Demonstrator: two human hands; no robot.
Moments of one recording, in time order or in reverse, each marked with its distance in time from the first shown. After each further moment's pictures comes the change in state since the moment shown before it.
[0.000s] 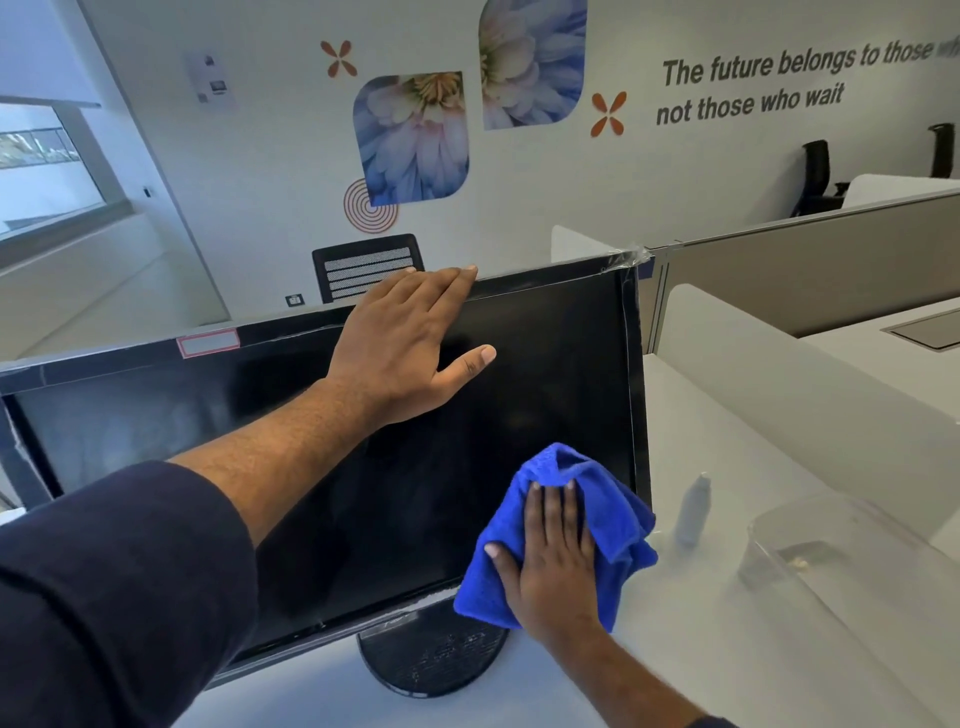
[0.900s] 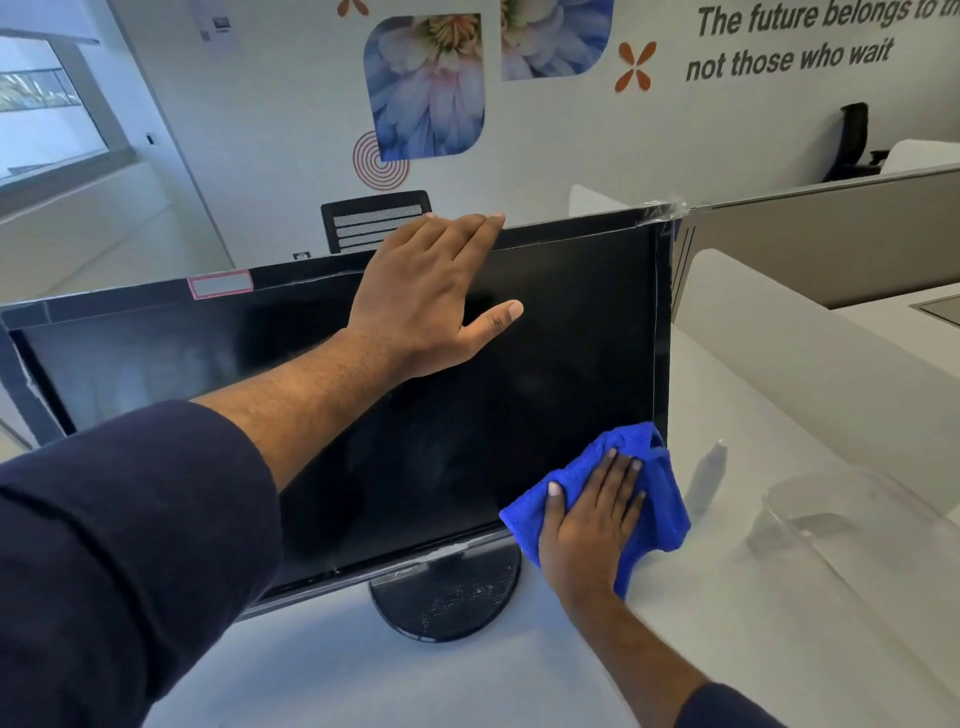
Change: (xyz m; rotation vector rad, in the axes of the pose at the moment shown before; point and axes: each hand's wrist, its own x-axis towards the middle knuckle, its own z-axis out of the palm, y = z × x) left_hand 0.000 0.001 0.003 0.037 0.021 0.000; right_hand 0.000 0.003 0.008 0.176 0.087 0.397
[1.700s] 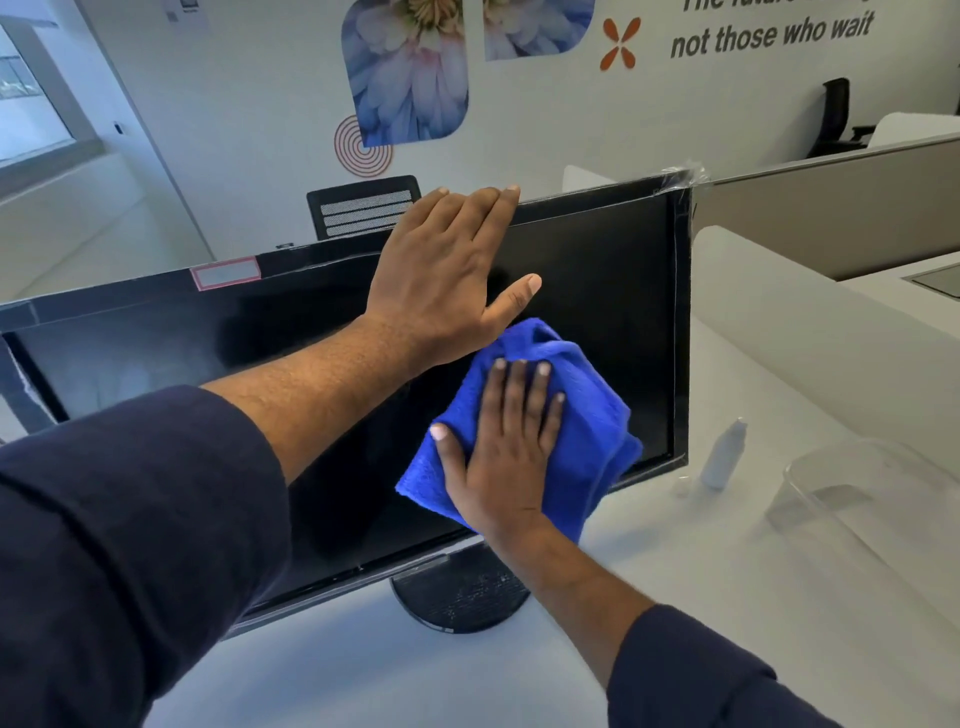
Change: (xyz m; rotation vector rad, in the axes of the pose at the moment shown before) left_hand 0.000 -0.007 0.014 -0.028 0.064 0.017; right_hand 0.010 -0.131 -0.011 -0.052 0.043 -0.350
